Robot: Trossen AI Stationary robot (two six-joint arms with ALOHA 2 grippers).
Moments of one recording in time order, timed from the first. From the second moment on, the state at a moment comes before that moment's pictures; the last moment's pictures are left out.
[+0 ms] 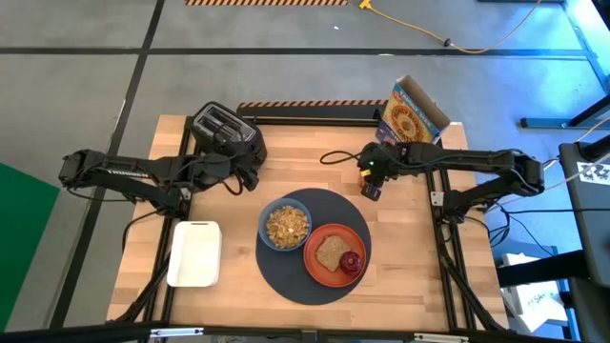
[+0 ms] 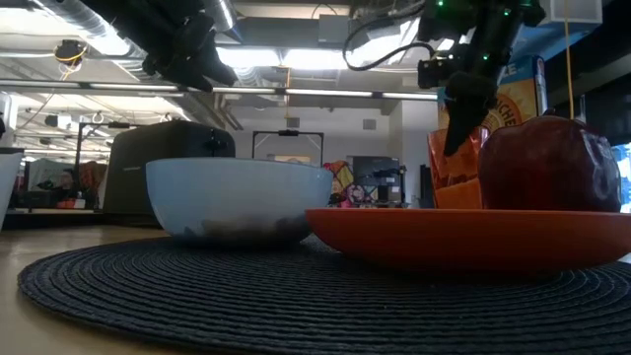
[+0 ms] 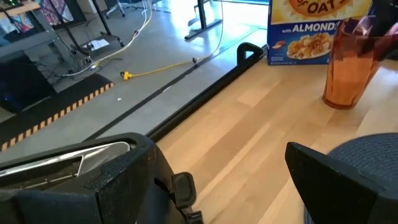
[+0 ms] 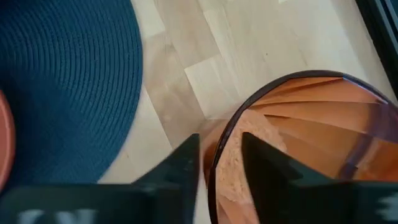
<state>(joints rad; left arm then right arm) 0.03 0.95 0.70 -0.26 -0.75 -0.23 -0.22 1.32 0.99 -0.82 0.16 0.12</state>
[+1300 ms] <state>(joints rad) 0.03 1.27 0.70 -0.03 -0.48 -0.20 -0.17 1.50 1.31 -0.75 0.03 -0.11</state>
